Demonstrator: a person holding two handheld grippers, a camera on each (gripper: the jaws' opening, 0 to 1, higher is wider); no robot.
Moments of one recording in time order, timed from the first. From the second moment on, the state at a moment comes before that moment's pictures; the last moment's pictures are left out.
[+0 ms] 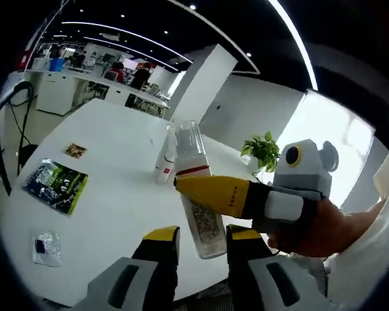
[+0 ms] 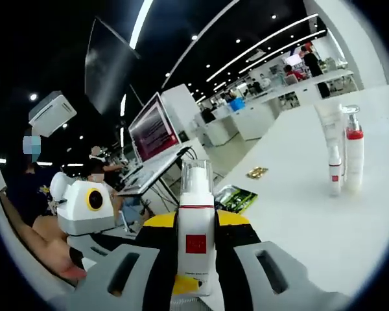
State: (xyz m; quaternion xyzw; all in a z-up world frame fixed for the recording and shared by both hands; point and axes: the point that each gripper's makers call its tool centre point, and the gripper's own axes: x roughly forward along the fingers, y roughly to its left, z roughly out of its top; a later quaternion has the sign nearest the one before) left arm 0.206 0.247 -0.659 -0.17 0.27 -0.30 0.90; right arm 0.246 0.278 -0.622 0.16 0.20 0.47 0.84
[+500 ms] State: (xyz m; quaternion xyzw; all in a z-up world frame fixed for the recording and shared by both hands) left arm 0.206 0.244 -0.656 -0.11 0.24 -0.31 0.91; right arm 0.236 0.276 -0.612 0.12 0.17 0.49 0.84
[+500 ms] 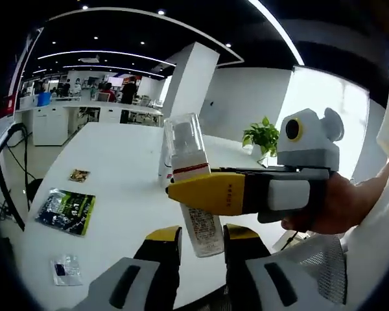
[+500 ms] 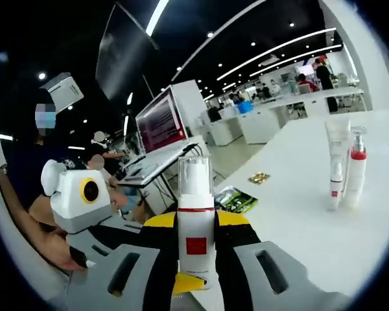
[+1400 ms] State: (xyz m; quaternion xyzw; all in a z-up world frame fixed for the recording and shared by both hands) left arm 0.188 0.231 -0.652 -0.11 0.25 -0.37 0.89; right arm 0.210 0.260 -0.601 0.16 0.17 0.56 0.80
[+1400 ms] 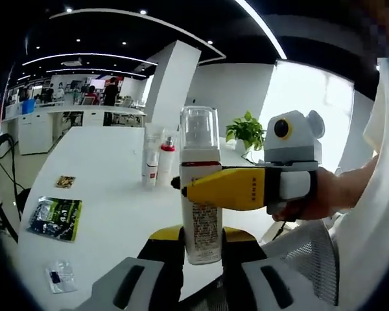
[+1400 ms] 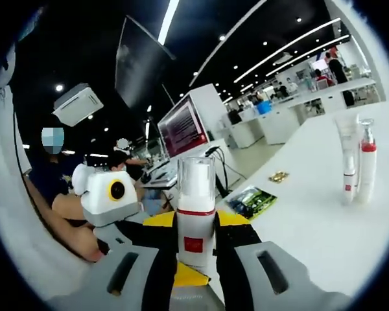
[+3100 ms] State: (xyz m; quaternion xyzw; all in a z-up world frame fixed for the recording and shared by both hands) left arm 0.177 0.205 -0.633 -0.07 0.26 -0.52 0.81; right arm 0.186 0.235 -0.582 0.11 0.18 0.70 0.68
